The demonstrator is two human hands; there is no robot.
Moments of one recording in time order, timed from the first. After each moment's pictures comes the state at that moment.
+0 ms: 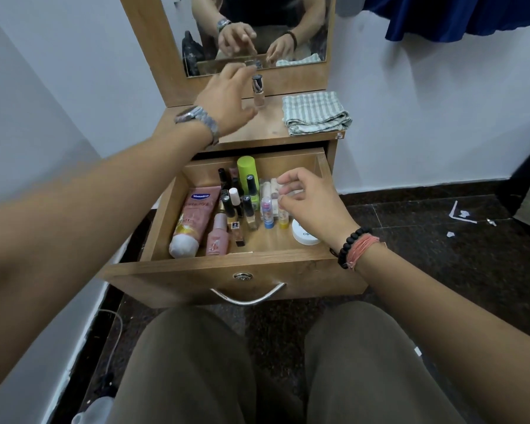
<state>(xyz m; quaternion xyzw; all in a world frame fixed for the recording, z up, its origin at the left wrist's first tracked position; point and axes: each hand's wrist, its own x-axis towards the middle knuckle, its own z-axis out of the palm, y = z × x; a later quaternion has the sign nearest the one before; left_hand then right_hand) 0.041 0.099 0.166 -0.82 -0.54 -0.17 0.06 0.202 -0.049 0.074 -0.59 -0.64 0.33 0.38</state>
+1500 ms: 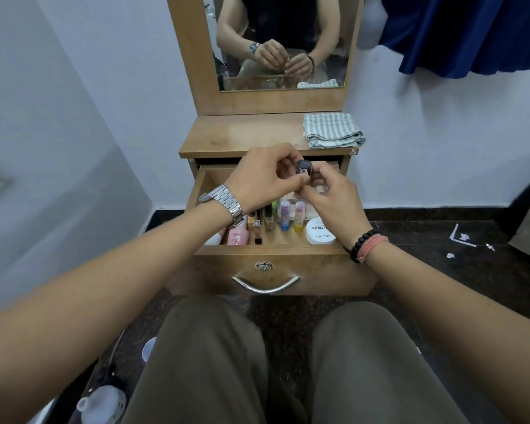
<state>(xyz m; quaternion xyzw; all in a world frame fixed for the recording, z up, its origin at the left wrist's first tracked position) 0.039 -0.036 0.143 -0.82 -0.45 -0.32 -0.14 0.197 -0.064 0.097 -0.52 -0.67 0.24 0.48</state>
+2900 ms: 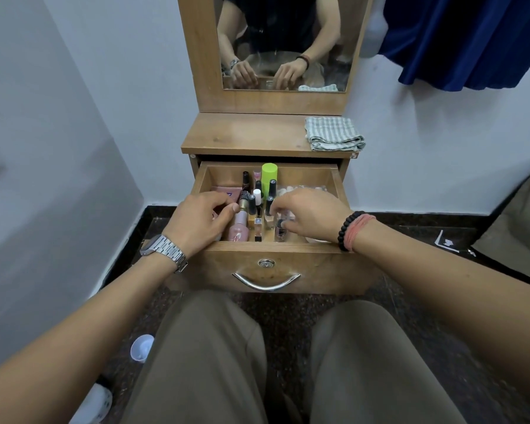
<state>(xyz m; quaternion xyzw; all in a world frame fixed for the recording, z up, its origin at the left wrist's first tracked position) -0.060 -0.070 0.081 -0.79 -0.54 -0.29 -0.04 0.169 -0.056 0.110 -0.48 -0.88 0.02 0.01</state>
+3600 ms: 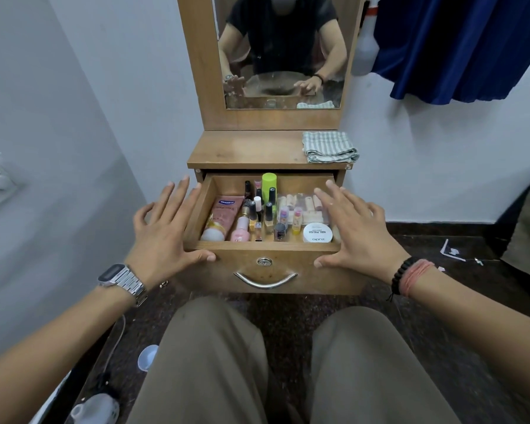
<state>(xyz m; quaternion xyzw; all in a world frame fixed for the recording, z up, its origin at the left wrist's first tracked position) -0.102 -0.114 0.089 -0.77 -0.60 -0.16 0.12 0.238 -0.115 0.109 -0.57 -0.81 0.00 0.09</state>
